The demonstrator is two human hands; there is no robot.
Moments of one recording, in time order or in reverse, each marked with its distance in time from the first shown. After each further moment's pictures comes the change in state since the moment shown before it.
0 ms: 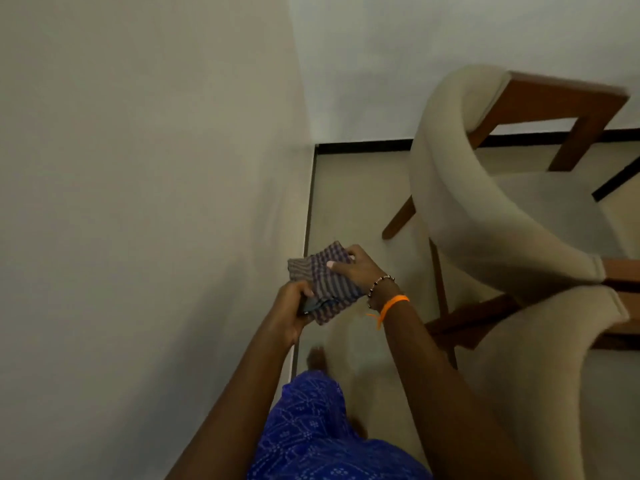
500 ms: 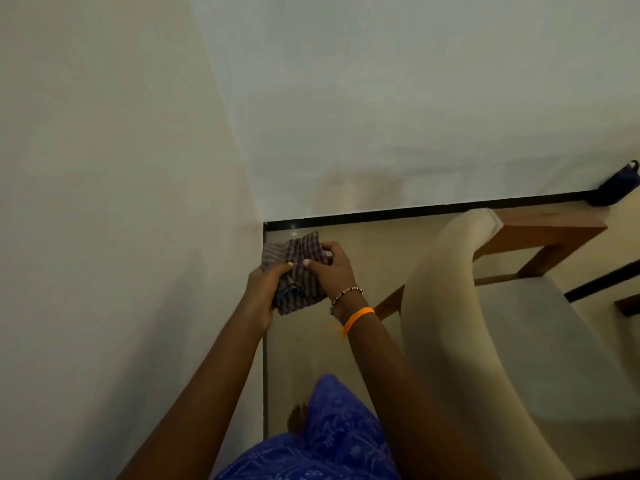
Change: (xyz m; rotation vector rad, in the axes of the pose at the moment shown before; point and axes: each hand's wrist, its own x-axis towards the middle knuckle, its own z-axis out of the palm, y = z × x) left_hand 0.280 0.317 0.132 0.082 -0.107 0.193; right_hand 0.310 -0.213 -0.101 0.216 0.445 -0.159
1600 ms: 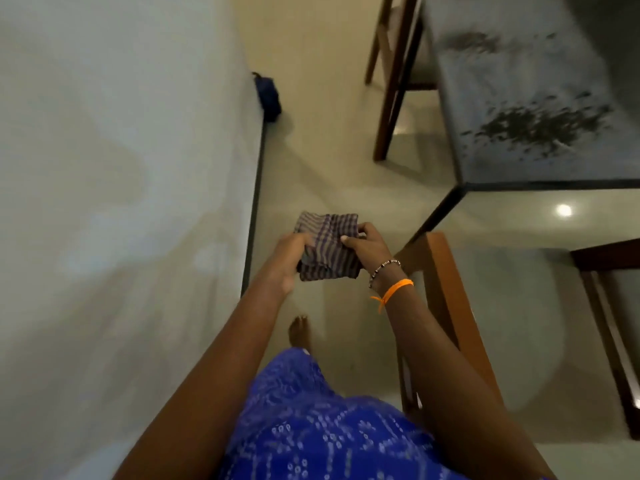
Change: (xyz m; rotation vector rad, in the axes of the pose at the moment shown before) left_hand 0.306 0.093 0.719 1.223 -1.106 -0.145; right_hand 0.404 -0.037 -0.482 0.675 1.249 0.339
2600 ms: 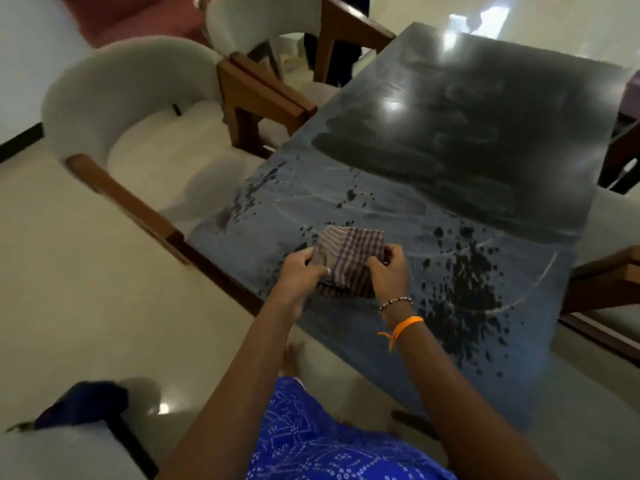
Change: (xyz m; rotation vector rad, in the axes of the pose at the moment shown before) left_hand 0.298 0.427 0.401 0.766 -0.826 0.409; right_hand 0.373 -0.261 -0.278 0.463 1.170 -0.142
